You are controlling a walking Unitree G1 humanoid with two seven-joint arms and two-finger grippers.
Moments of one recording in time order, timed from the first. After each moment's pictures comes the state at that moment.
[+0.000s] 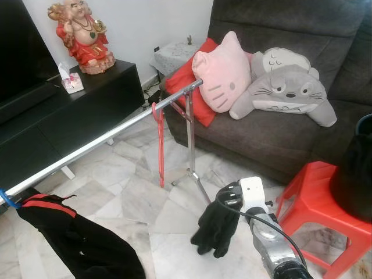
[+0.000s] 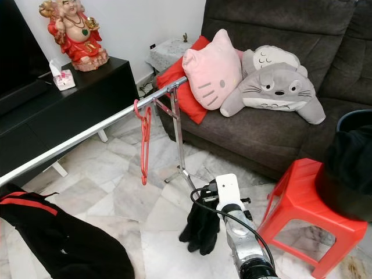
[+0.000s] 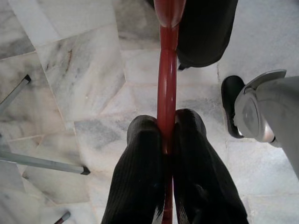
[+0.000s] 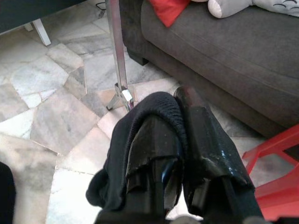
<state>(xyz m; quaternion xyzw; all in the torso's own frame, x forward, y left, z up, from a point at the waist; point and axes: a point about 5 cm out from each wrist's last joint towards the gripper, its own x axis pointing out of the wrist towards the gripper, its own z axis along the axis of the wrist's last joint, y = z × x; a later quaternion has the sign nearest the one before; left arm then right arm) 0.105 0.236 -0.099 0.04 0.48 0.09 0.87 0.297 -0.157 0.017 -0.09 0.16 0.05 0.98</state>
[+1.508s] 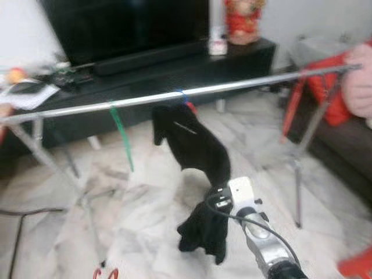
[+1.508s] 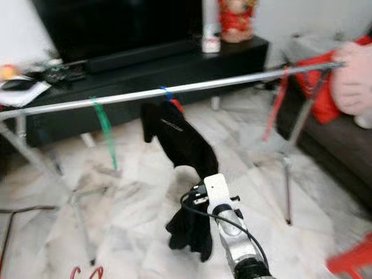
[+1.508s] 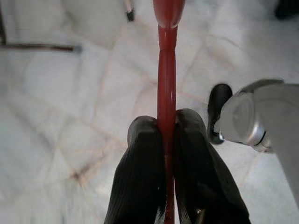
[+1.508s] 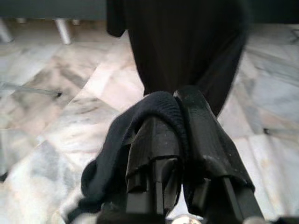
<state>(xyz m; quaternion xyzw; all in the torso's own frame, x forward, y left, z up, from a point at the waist) 0.111 0.223 -0.101 0.03 0.48 0.08 0.87 0.298 -0.146 0.020 -0.11 0.16 0.09 0.98</state>
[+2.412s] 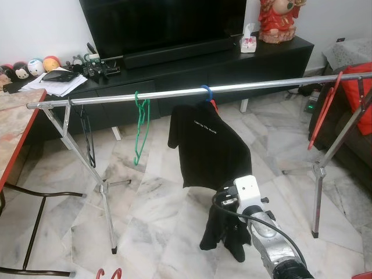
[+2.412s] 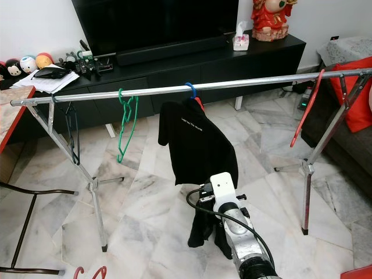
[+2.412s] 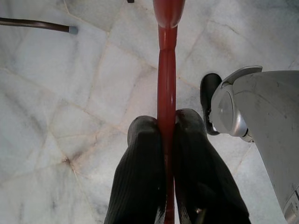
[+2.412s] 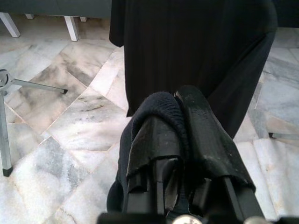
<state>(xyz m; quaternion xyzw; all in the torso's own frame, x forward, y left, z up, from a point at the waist) 0.105 0.218 -0.104 0.02 0.49 0.08 0.87 0.298 -0.150 0.020 -0.11 0.16 0.09 0.98</state>
